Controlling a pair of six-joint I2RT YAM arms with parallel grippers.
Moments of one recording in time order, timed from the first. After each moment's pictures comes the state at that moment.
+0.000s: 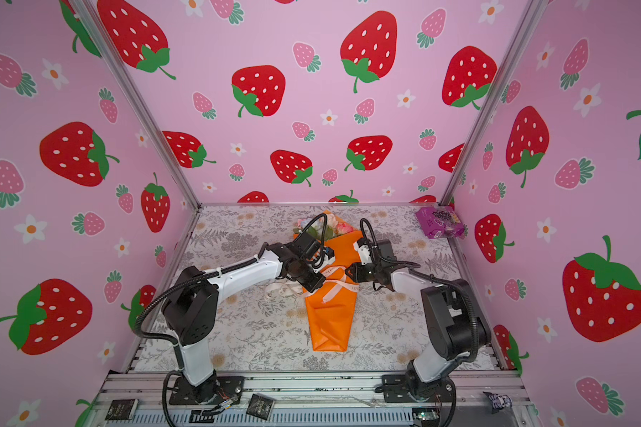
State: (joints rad) left arm -0.72 1.91 1.43 -0.70 0.26 0.03; right arm 0.39 1.58 0.81 -0.04 -0.48 0.24
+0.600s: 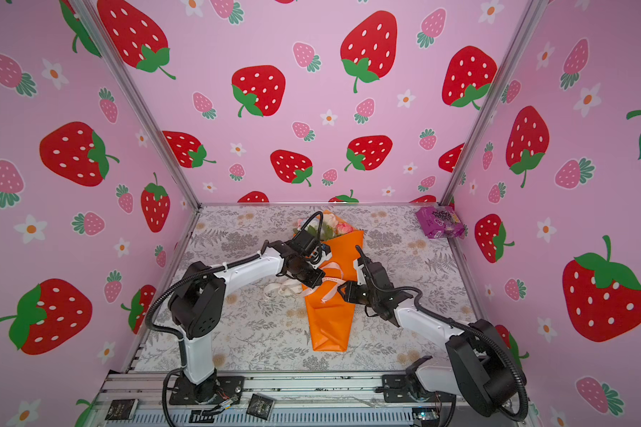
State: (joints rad) left arm -0.68 1.95 1.44 -0.67 0.29 -0.05; right arm 0.64 1.30 0.54 0.07 -0.29 0.67
